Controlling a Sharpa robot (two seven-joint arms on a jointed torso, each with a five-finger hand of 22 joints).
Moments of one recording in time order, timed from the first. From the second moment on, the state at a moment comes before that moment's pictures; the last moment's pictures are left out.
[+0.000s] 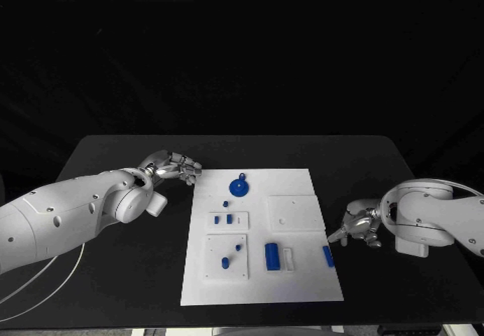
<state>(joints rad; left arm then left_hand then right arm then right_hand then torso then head) 1.22 -0.75 -0.13 1.21 -0.37 -0.18 0.15 1.15 -0.13 0.63 -0.20 0.10 0.84 0.17 0.25 0.57 1.15 0.13 0.08 0.26 1.01 0.07 0.55 0.48 0.03 0.75 -0.03 0.60 1.19 1.28 -1.10 -0.22 1.66 -1.05 0.22 -0.57 0.79 -0.12 0.48 -0.03 0.05 0.94 0.11 0.32 0.56 0.99 0.00 1.27 1.01 1.27 -0.11 1.24 1.14 0.23 1.27 -0.04 0.75 1.31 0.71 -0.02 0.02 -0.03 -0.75</state>
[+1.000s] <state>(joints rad) 1.22 -0.76 -0.13 1.21 -0.37 -0.18 0.15 1.15 -0.13 0.63 -0.20 0.10 0.84 0.17 0.25 0.57 1.15 0.13 0.08 0.26 1.01 0.07 0.55 0.49 0.03 0.75 -0.03 0.60 1.19 1.23 -1.08 -0.23 1.70 -1.08 0.20 -0.58 0.82 -0.14 0.51 -0.07 0.05 0.95 0.11 0.31 0.56 1.00 0.00 1.26 1.02 1.28 -0.11 1.23 1.14 0.23 1.28 -0.03 0.75 1.31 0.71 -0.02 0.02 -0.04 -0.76</state>
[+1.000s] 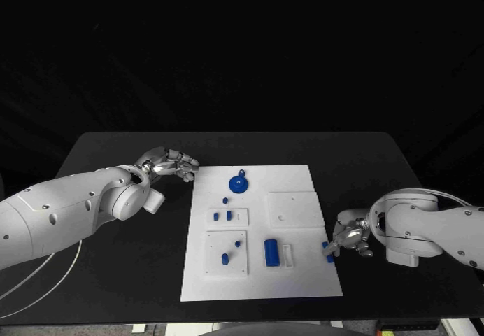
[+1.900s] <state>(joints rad) 1.22 -0.77 -0.13 1.21 -0.37 -0.18 0.15 1.15 -0.13 0.63 -0.20 0.10 0.84 0.17 0.25 0.57 1.15 0.13 0.08 0.26 1.01 0.07 0.55 0.49 0.03 0.75 -0.03 0.59 1.20 1.21 -1.04 -0.23 1.67 -1.18 0.18 -0.57 0.89 -0.10 0.70 -0.15 0.05 1.00 0.10 0.32 0.56 1.03 -0.01 1.24 1.03 1.29 -0.11 1.21 1.15 0.23 1.29 -0.02 0.75 1.31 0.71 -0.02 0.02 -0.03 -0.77</state>
